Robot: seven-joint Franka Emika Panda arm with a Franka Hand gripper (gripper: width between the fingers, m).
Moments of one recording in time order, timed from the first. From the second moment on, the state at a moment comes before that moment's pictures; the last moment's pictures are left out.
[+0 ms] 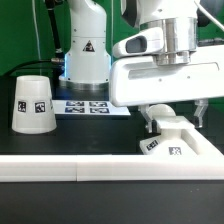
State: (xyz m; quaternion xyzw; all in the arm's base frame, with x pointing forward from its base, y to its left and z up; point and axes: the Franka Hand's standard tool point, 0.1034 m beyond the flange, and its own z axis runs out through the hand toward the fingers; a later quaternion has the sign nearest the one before) arm 0.596 0.102 0.050 -0.99 0.00 -0.10 0.05
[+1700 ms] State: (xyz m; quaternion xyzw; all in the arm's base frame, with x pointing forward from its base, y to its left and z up) arm 0.496 0.109 0.067 -1.00 -0.03 0.06 0.05
